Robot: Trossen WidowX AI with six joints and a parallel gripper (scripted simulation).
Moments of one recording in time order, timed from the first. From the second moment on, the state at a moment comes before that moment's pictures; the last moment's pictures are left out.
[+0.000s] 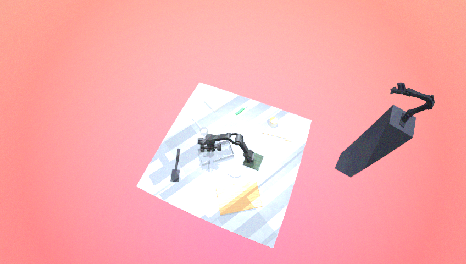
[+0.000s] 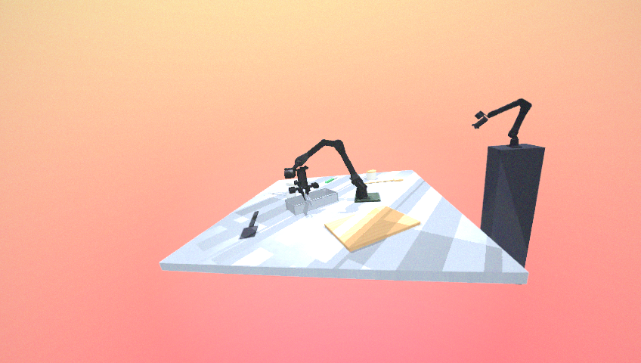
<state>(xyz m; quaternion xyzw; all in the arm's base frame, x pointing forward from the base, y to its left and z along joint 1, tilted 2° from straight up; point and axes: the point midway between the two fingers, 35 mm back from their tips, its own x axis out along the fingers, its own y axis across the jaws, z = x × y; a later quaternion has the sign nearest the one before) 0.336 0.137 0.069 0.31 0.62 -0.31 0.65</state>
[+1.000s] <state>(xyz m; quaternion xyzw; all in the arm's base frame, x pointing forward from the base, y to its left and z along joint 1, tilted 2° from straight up) 0.325 0.152 0.194 0.33 0.61 -0.33 0.64</state>
